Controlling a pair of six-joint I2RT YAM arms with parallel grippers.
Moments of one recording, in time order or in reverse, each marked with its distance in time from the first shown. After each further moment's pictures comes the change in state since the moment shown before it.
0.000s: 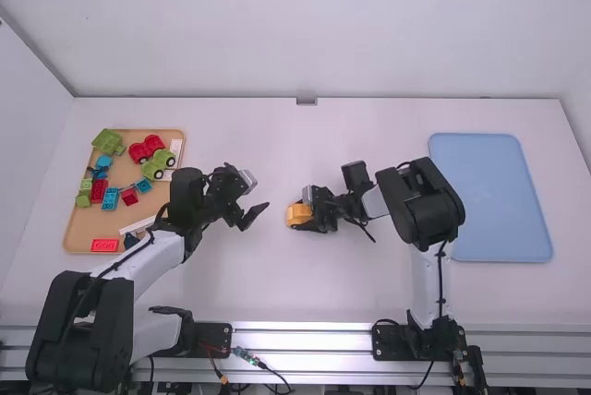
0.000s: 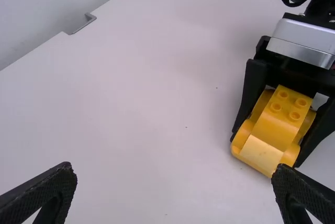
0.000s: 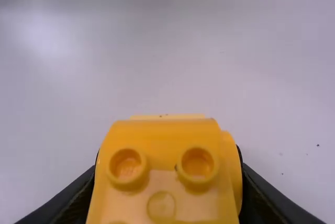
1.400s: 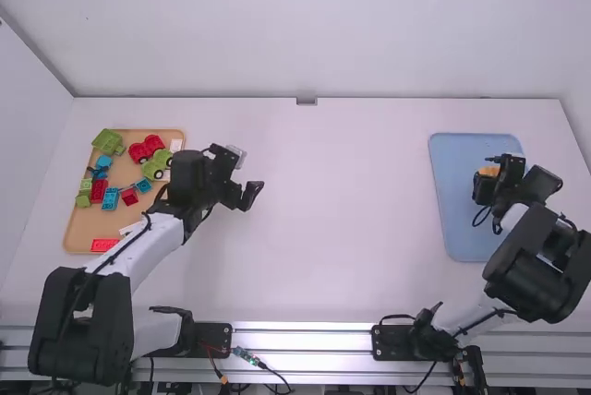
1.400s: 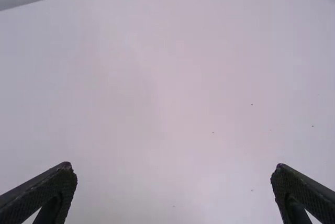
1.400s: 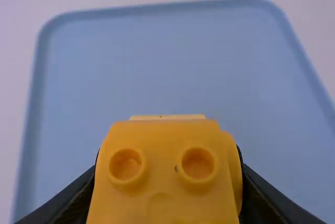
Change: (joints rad) left arm -0.005 0.037 0.172 -0.215 -0.160 -0.314; right arm -0.994 -0.413 -0.064 -0.103 0.724 0.573
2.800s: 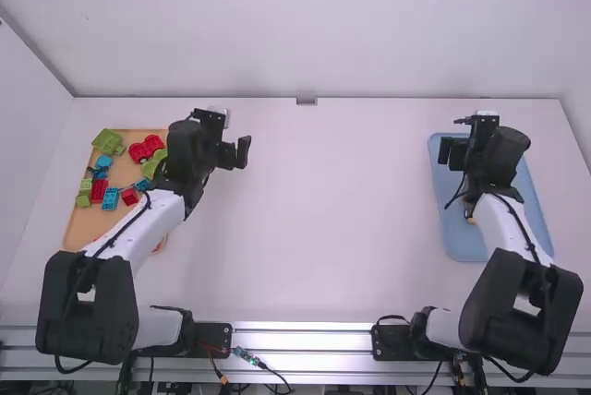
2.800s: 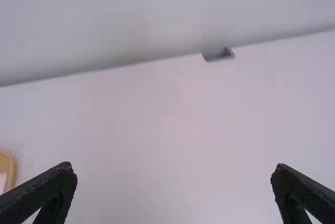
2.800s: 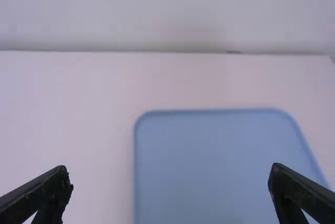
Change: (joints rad) left arm 0.000 0.071 0.207 0.086 -0.274 -0.153; right arm 0.332 -0.317 0.035 -0.077 0.195 0.121
